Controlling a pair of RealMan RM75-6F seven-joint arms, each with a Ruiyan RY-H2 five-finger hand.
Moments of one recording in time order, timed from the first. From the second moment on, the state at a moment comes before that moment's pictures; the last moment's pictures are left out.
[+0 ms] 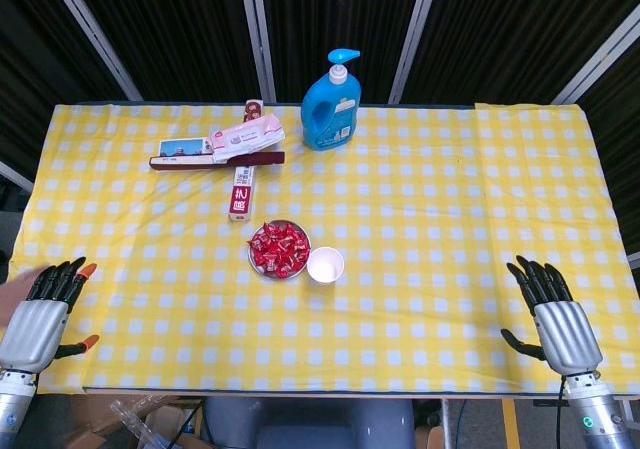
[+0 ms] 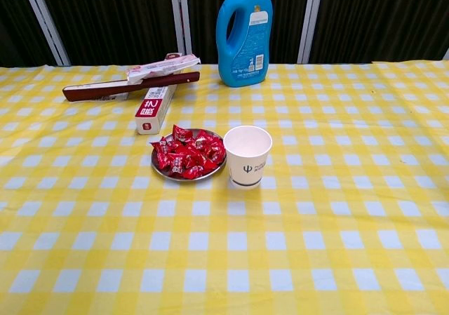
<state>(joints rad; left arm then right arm) -0.10 -1.13 0.03 -1.69 1.52 1.41 0.15 0.12 -1.14 0.01 -1.64 -1.59 1.43 0.02</state>
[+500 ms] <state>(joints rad) -0.10 -1.13 0.03 -1.70 1.52 1.40 0.16 0.12 -1.14 0.01 -1.64 -1.59 1.44 0.02</state>
